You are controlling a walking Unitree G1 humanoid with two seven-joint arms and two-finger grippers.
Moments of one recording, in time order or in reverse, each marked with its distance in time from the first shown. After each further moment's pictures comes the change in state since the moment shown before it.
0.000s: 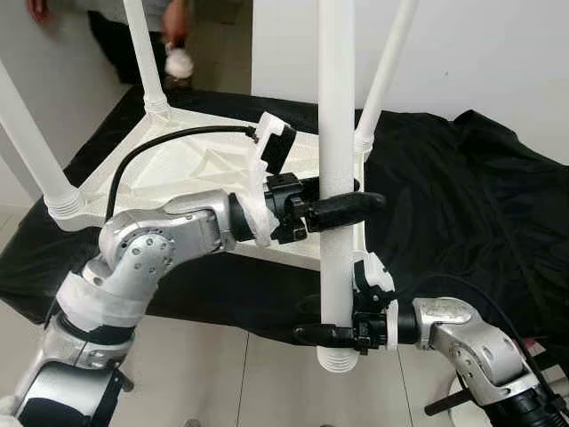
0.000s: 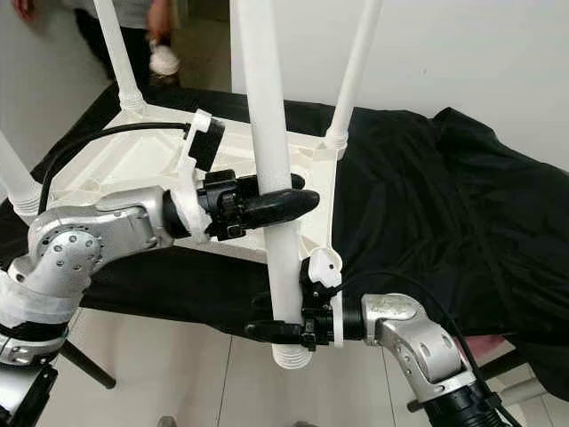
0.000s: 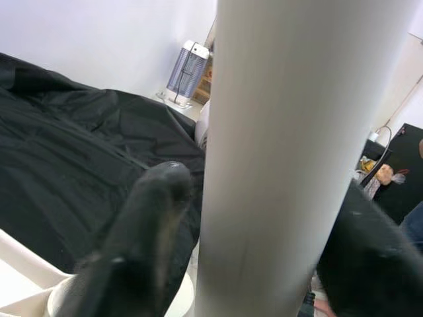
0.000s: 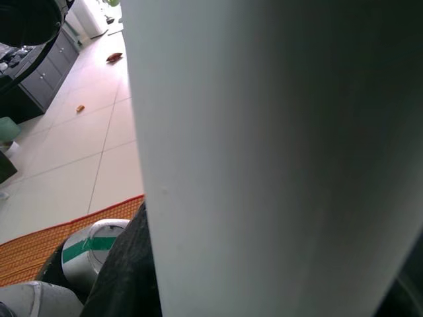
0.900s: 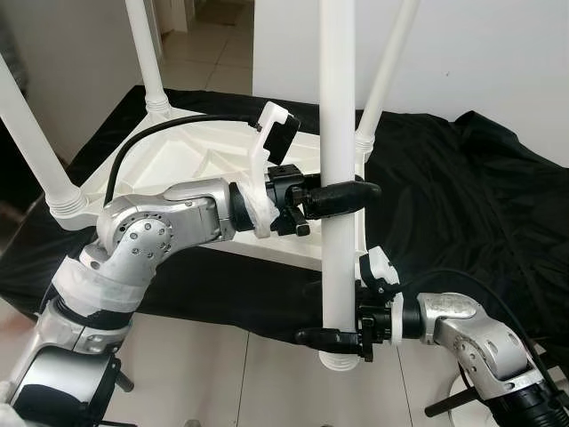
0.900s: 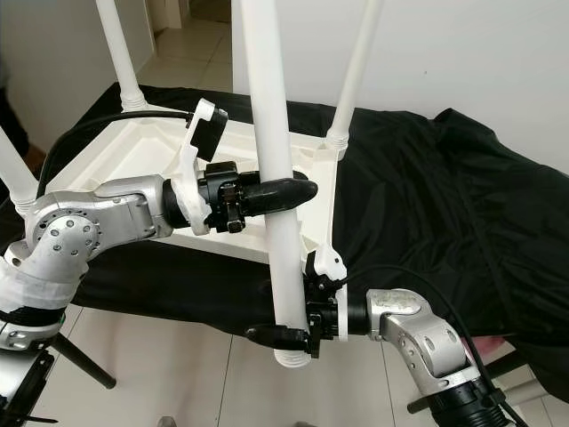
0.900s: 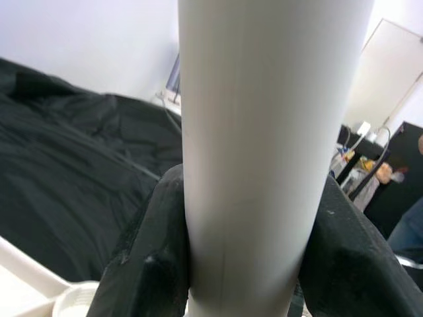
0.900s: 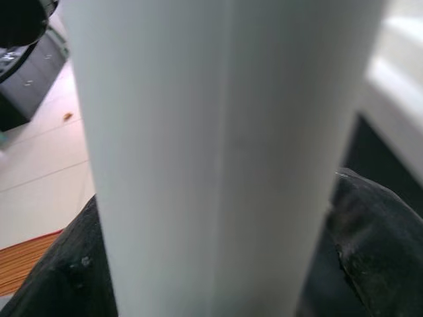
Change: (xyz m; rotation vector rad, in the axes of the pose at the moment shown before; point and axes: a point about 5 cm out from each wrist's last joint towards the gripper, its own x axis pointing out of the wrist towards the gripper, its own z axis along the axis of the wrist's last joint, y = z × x) left arm 0.005 0.005 0.017 0.013 0.005 -0.004; right arm -0.009 -0.011 0.010 -0.013 -0.022 -0.055
